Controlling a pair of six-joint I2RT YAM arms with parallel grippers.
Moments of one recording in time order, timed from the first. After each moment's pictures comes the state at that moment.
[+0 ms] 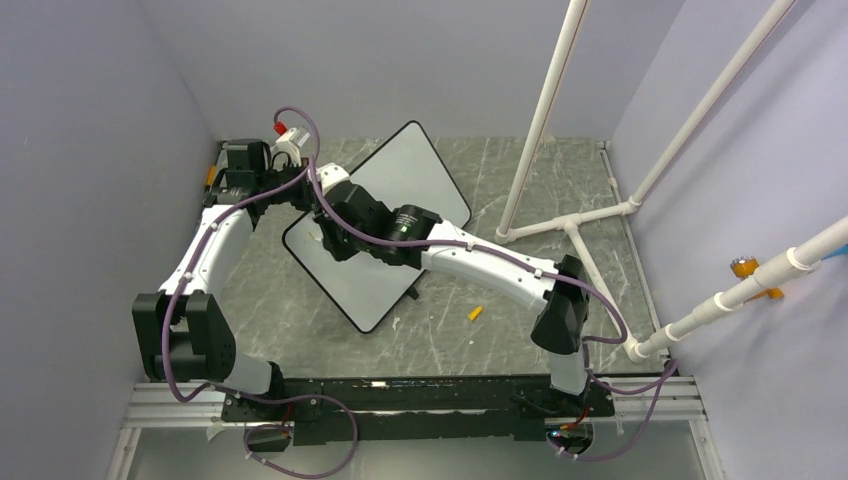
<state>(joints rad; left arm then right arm) -0.01 1.44 1.20 -0.37 0.85 -0.18 1.12 1.93 1.94 -0.61 0.18 0.38</state>
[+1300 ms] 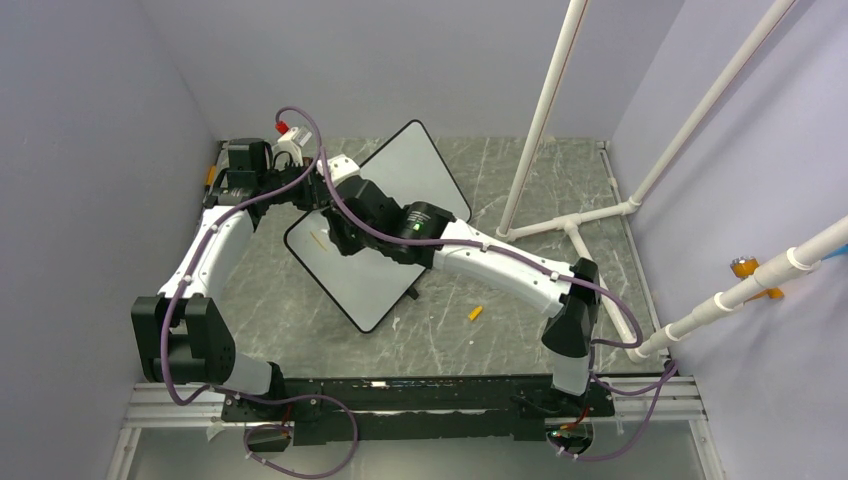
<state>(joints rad) -0.02 1.43 1.20 -0.36 0.85 -0.18 1.13 1.86 1.91 -0.63 0.23 0.39</state>
